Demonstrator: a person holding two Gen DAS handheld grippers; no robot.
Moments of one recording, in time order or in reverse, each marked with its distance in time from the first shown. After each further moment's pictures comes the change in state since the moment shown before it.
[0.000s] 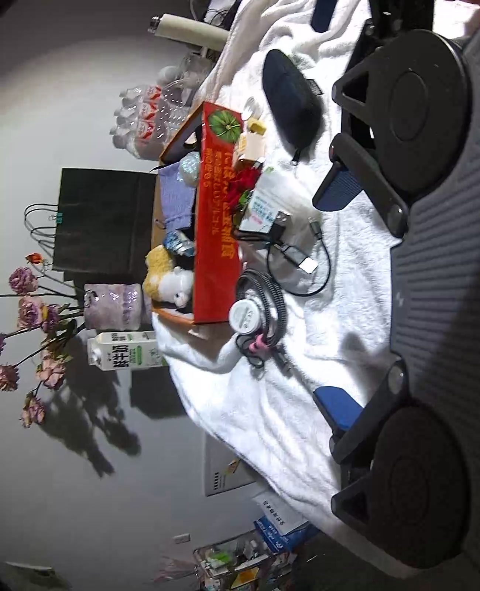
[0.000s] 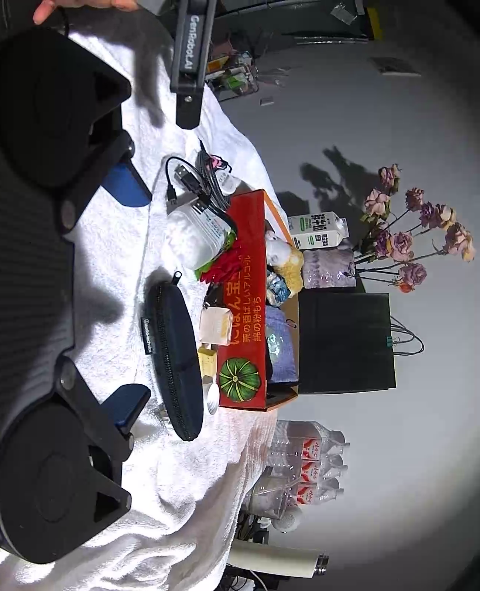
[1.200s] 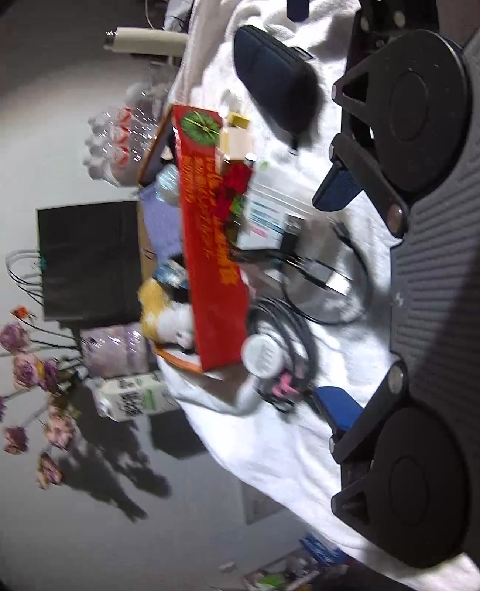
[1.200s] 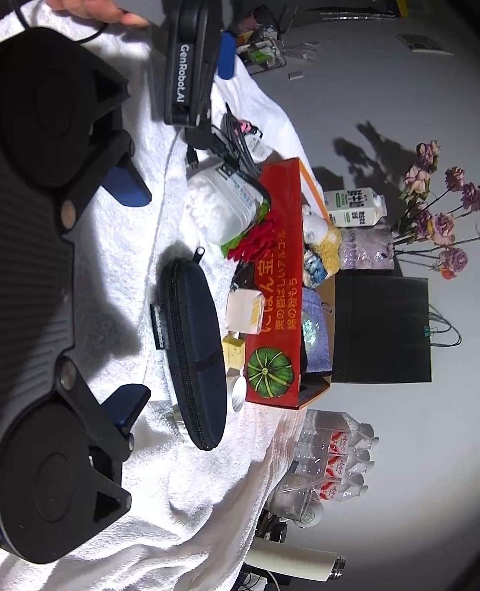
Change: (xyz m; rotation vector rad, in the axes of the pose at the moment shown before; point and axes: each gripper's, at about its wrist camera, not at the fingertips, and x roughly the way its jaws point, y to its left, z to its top) left arm 0.066 -0.024 0.000 0.163 -0.048 -0.058; right arm 0.049 0.002 0.001 -0.019 0.113 -0.091
